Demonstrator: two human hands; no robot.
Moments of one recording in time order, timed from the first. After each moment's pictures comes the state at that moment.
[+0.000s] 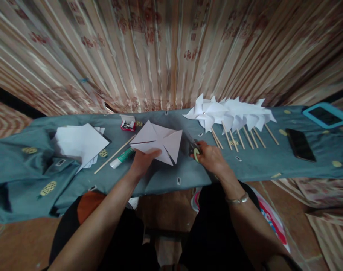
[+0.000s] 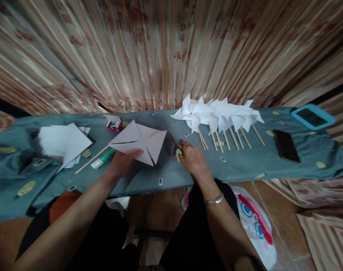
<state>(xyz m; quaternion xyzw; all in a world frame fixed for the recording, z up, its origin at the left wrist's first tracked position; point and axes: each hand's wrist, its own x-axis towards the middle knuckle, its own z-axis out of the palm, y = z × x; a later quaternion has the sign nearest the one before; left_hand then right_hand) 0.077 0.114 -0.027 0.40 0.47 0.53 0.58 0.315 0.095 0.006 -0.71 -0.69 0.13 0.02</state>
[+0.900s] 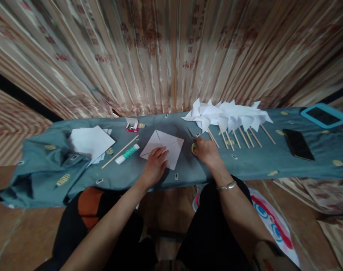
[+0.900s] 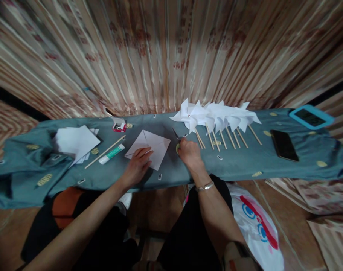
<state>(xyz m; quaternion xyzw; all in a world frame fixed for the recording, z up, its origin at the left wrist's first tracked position) 0.076 0.083 -0.054 0.86 0.44 0.25 0.09 0.308 0.103 0.012 -0.73 -0.68 0.03 -0.06</state>
